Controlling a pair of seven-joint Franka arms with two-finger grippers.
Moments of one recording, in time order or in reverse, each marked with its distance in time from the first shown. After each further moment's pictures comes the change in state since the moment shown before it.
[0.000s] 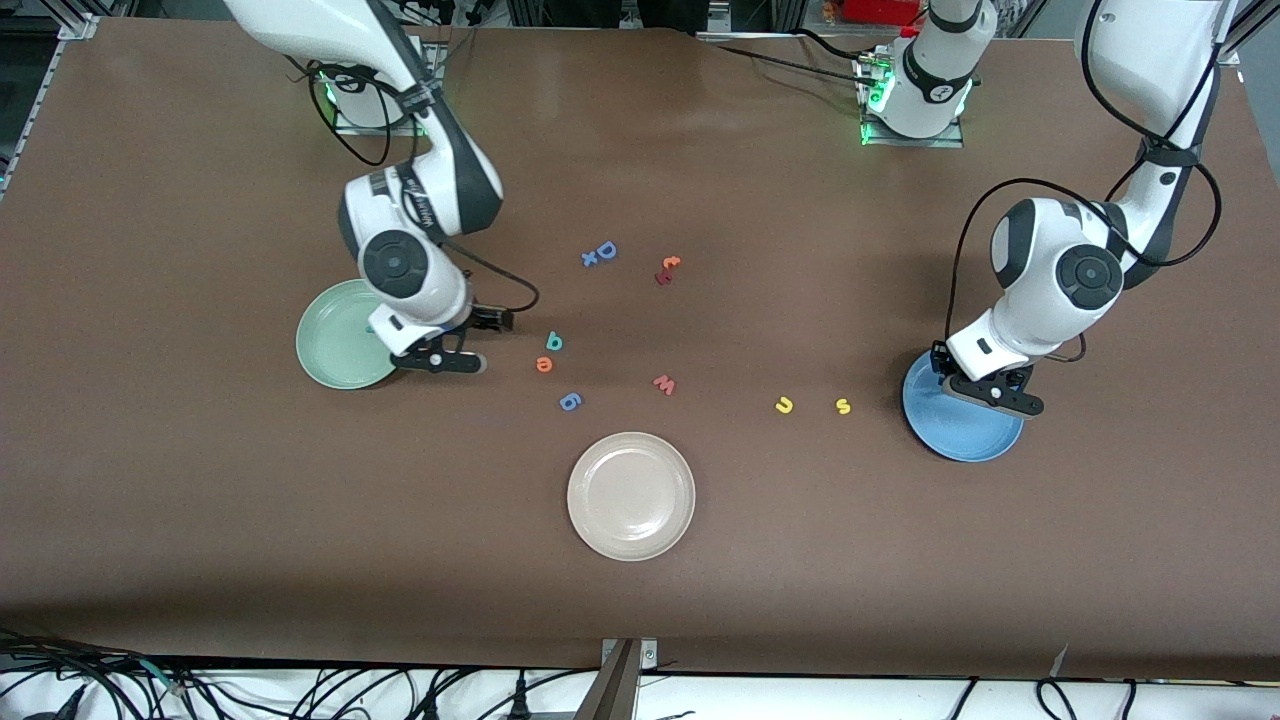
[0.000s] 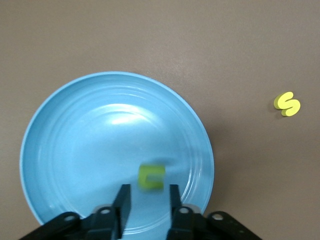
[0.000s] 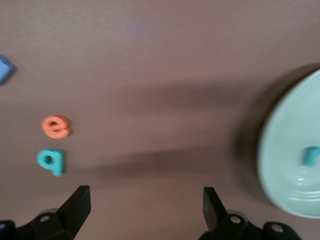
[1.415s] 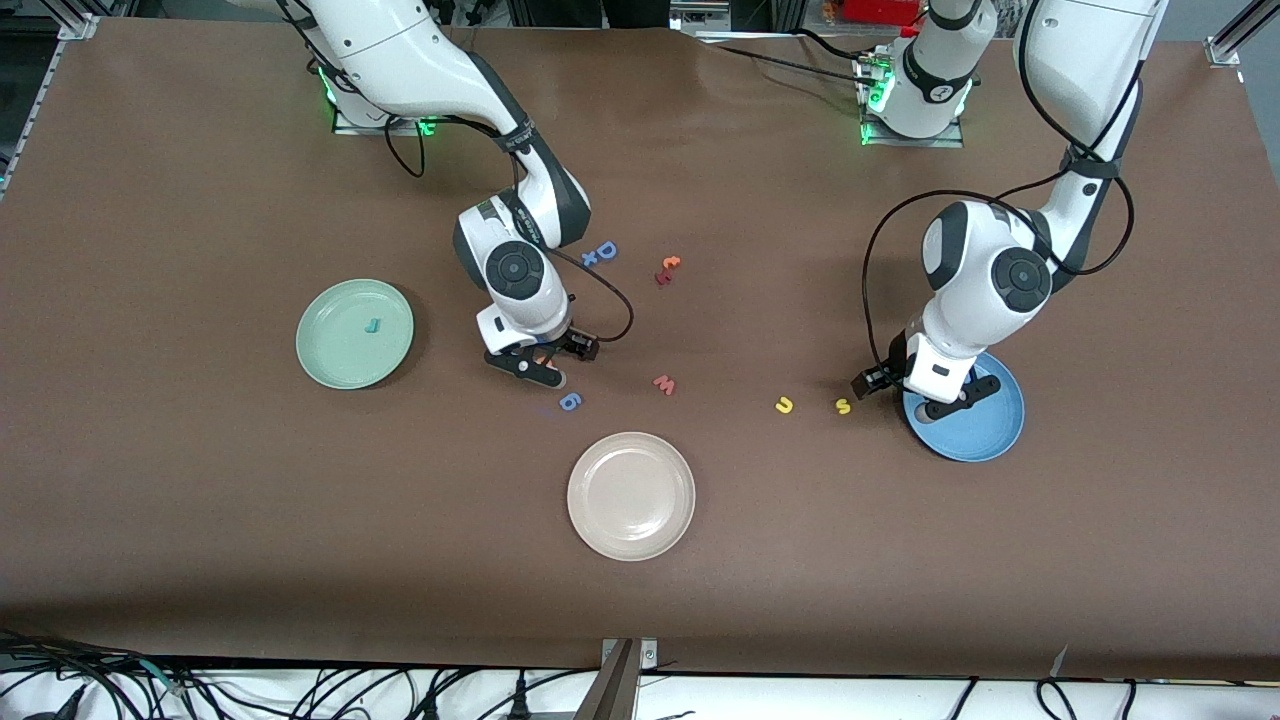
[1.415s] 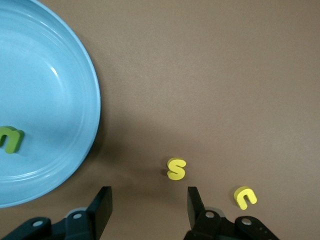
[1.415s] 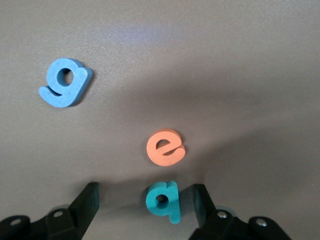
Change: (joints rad) left arm -0.159 0.046 -0.019 0.074 -0.253 0.020 -0.748; right arm 0.085 0.240 0.060 0.153 0.050 0.198 0.334
